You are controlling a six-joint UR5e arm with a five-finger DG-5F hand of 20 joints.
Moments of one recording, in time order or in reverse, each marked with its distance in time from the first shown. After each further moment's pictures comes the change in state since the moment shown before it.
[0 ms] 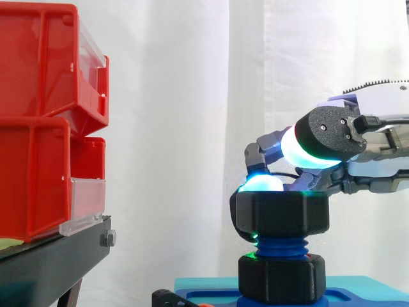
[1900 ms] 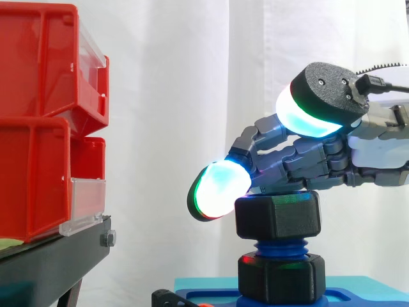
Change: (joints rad) arm 0.052 0.000 0.000 0.028 0.049 -0.009
